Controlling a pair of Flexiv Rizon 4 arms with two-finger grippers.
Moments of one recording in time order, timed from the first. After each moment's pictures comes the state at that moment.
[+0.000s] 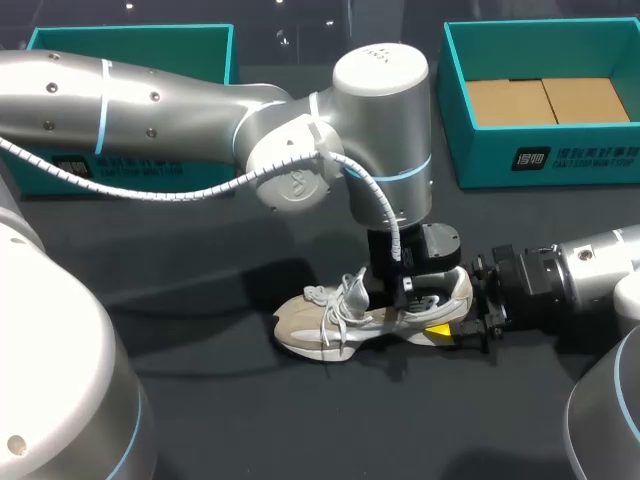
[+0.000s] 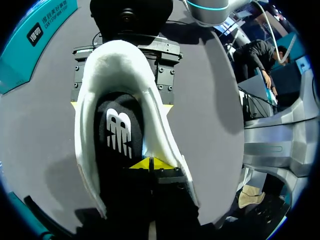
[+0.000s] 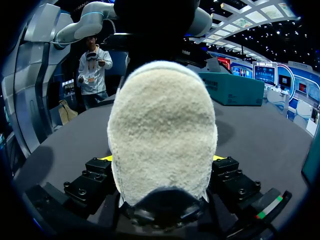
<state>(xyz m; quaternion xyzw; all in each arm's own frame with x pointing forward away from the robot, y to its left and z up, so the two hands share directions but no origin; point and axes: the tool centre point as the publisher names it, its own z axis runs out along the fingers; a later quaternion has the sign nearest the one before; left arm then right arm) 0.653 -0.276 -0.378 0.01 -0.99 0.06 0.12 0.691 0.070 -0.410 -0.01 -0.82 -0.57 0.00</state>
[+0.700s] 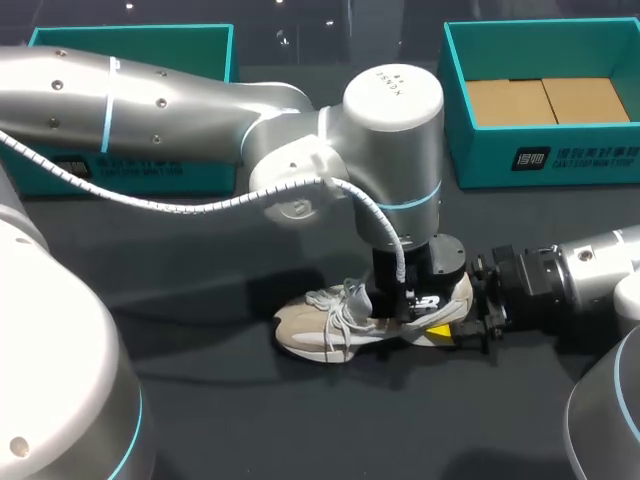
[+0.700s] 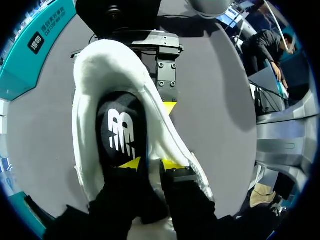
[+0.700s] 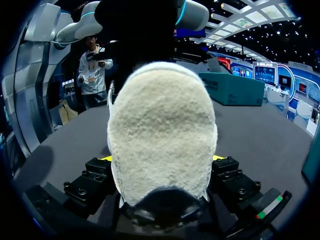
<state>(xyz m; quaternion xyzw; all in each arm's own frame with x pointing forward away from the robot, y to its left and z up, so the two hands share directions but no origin) 0.655 -0.278 -0.385 0.00 -1.00 0.05 0.05 0.690 0.069 -0.410 -0.01 -0.83 -0.57 0.00</state>
